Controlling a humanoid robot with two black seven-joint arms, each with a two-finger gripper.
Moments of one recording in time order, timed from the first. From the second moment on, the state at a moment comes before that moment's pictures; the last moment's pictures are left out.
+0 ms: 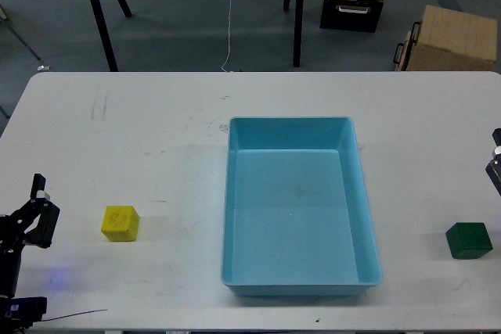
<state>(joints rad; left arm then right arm) 0.48 0.10 -1.59 -1.69 -0.39 -0.49 0.08 -0.34 -0.38 1.62 1.58 0.37 0.49 -0.06</state>
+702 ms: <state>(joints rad) 0.49 0.09 -1.57 -1.71 -0.40 -0.49 0.08 -0.16 -0.74 1.66 1.59 0.10 0.23 -0.10</state>
